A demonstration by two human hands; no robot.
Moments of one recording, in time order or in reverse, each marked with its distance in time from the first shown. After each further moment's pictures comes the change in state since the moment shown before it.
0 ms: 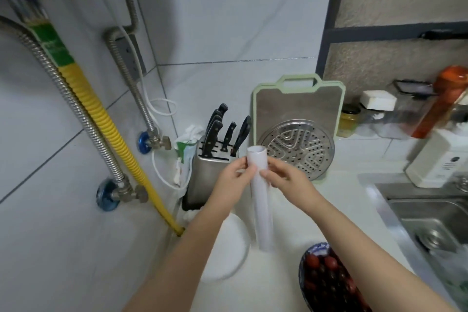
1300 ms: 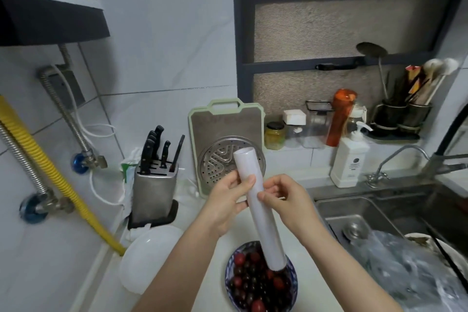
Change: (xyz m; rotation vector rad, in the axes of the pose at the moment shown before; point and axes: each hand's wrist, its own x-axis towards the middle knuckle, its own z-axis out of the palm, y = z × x) left_hand -0.066 0.050 0.161 -0.369 -0.204 -0.062; right_hand -0.152 -0.010 -0.120 0.103 0.409 0.054
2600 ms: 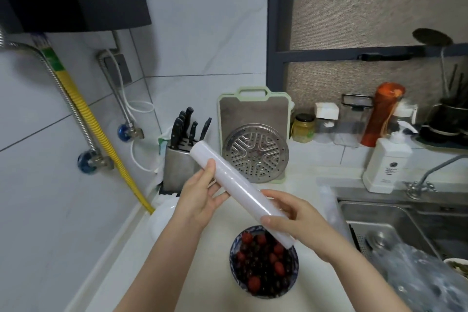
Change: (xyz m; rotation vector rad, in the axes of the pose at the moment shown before) left_hand -0.051 0.002 -0.007 -0.295 0.492 0.037; right_hand -0.027 0.020 -0.044 0.079 -0.583 0.156
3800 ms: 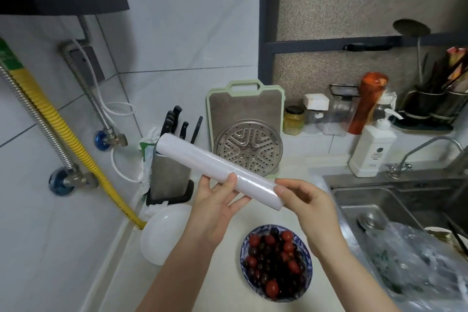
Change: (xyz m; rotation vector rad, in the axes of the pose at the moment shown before) left_hand 0.024 -0.002 -0.032 -0.060 -0.332 -0.002; right_hand 0.031 -0.017 0.057 0.209 0.630 -0.145
